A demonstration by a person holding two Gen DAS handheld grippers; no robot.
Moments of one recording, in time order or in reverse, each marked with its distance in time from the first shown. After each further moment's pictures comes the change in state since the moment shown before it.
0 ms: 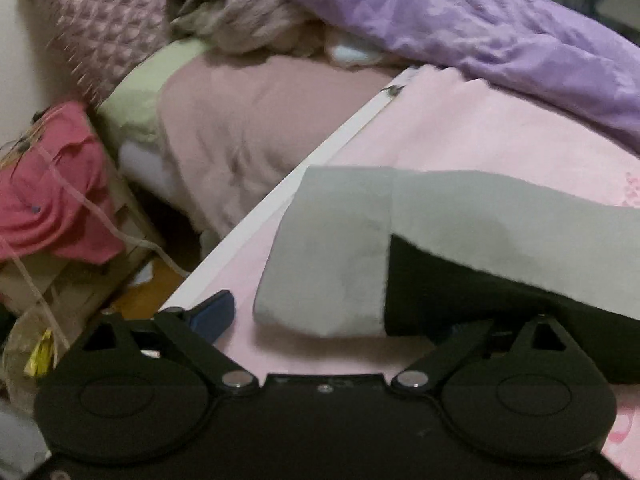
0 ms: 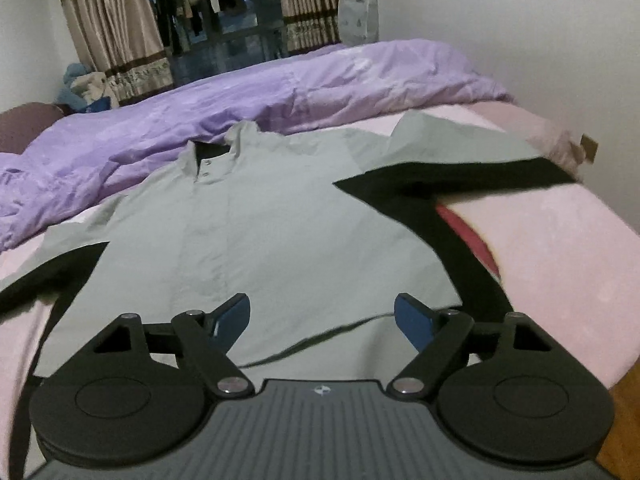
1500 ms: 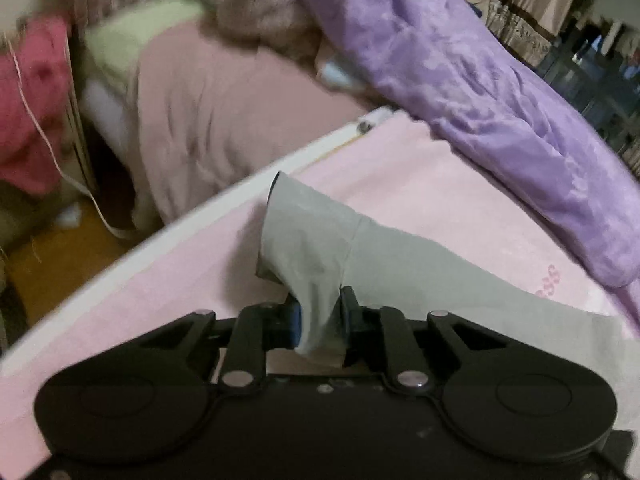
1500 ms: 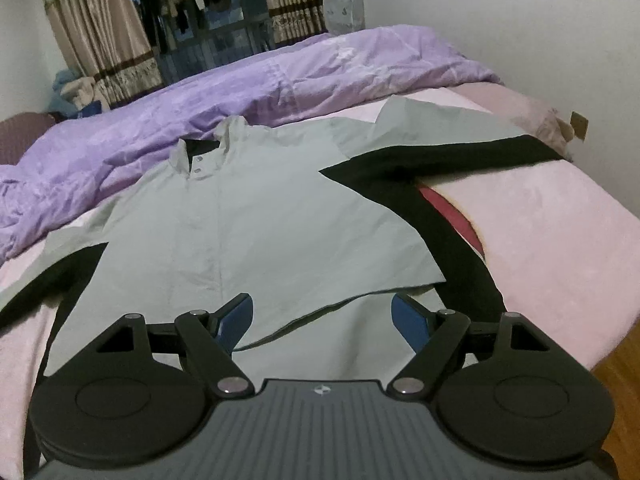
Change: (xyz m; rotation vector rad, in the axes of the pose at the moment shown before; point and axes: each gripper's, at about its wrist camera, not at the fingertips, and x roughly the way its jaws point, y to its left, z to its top) left arm -0.029 0.011 0.008 -0.289 -0.018 -0.205; right arm -0.006 -0.016 0.003 0.061 0.043 0.010
